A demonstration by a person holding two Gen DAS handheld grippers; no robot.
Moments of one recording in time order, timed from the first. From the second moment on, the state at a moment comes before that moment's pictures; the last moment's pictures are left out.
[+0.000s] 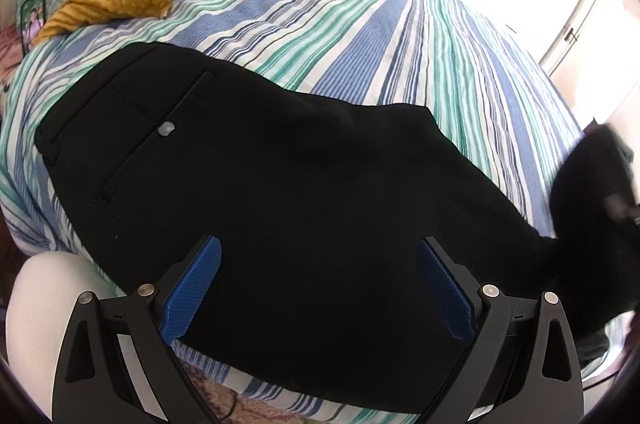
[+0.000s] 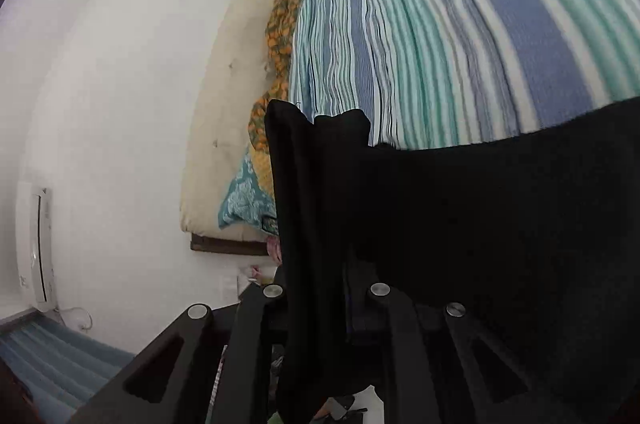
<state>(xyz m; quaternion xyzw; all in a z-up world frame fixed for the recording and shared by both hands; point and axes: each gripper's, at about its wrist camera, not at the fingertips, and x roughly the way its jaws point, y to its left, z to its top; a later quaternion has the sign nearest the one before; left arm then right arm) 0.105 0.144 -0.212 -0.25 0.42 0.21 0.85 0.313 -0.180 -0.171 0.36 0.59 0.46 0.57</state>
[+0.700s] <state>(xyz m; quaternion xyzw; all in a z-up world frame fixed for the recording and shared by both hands) 0.150 0.075 -0.194 -0.20 0.46 0.00 0.86 0.185 -0.287 -0.139 -0.01 0.47 0.32 0.82</state>
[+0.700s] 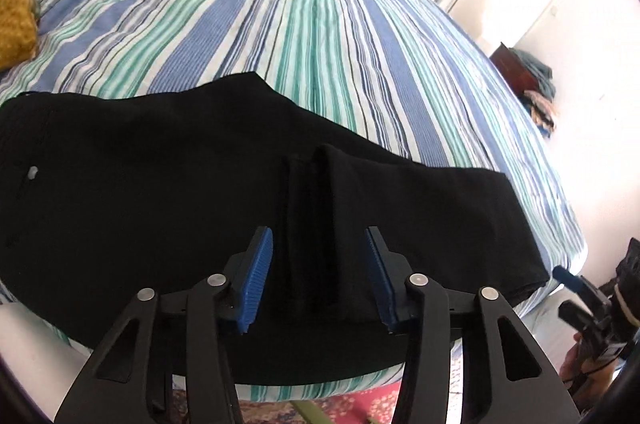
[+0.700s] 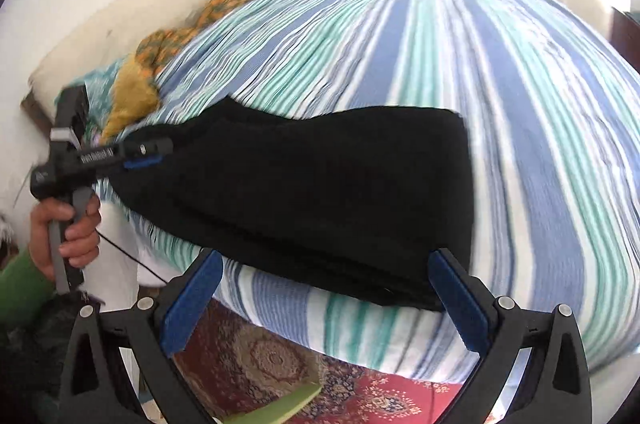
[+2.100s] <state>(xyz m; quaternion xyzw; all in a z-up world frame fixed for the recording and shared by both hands) 0.146 0.063 -0.229 -0.13 0.50 0.04 0.85 0.282 -0.296 -0.138 0.13 0.51 0.35 0.78</state>
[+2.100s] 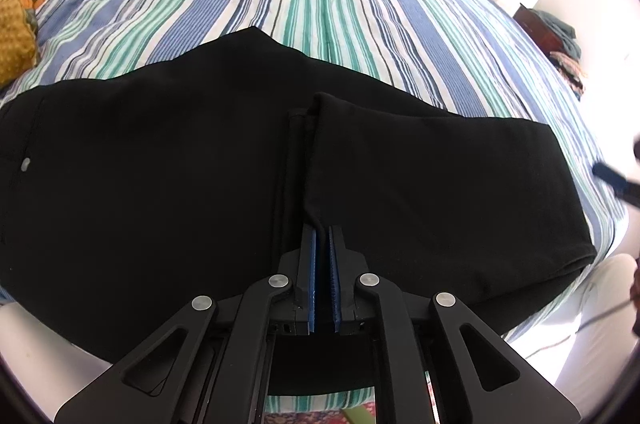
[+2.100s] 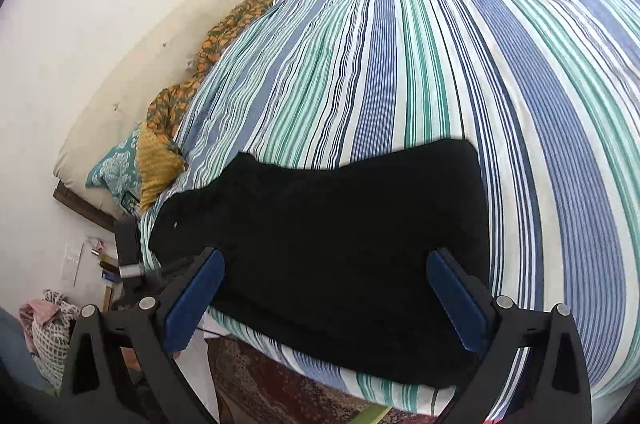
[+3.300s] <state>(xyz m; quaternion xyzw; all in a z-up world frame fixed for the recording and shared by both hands) 0.099 0.097 -0.192 -0.21 0.41 0.13 0.88 0.220 -0.351 -0.098 0.08 0.36 0.26 0.89</state>
